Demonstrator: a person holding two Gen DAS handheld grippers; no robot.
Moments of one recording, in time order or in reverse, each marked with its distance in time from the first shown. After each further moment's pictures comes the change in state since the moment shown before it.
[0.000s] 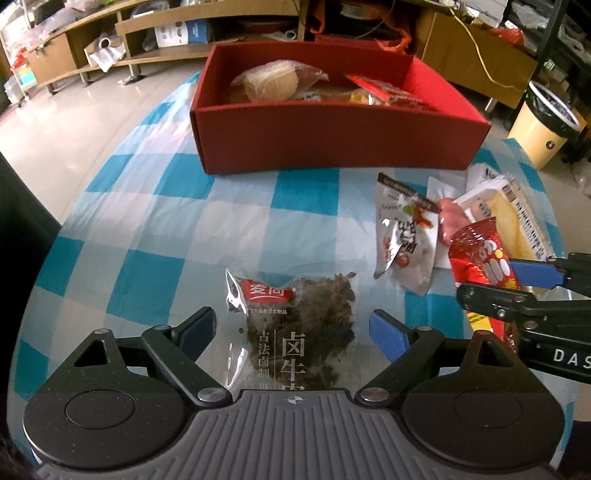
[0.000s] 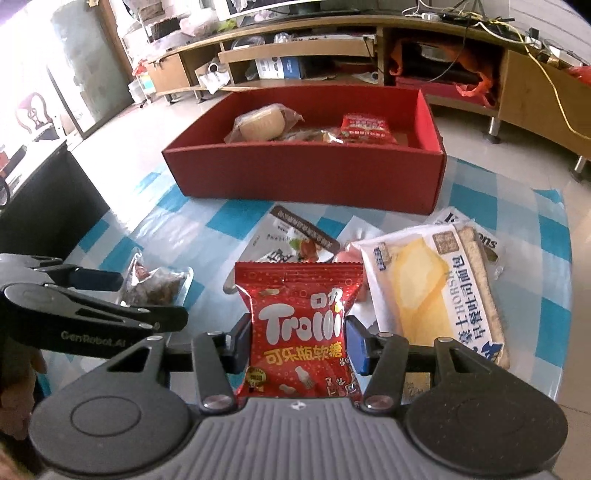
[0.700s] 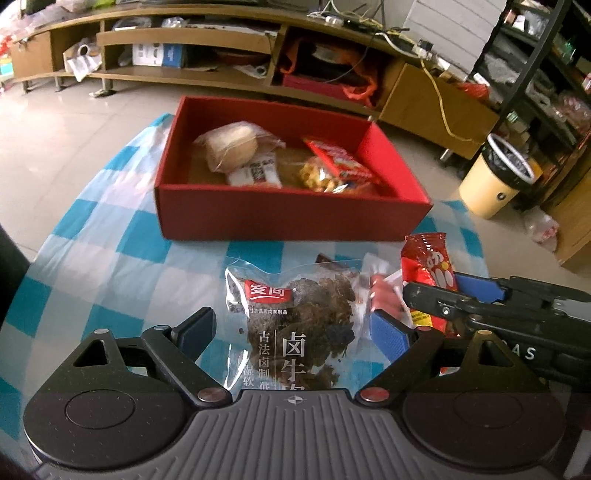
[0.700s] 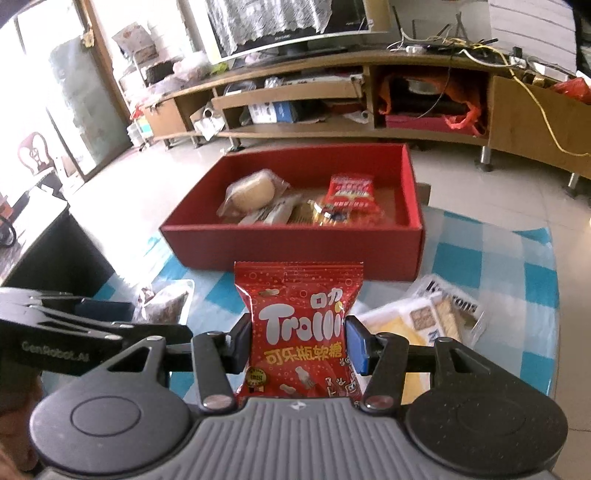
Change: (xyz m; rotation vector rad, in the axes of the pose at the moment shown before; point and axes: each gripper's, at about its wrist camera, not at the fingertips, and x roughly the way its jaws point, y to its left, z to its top) left arm -0.028 0.000 0.040 -0.073 -0.093 -0.194; right arm -0.020 -0.015 0.039 0.057 -0.125 0.014
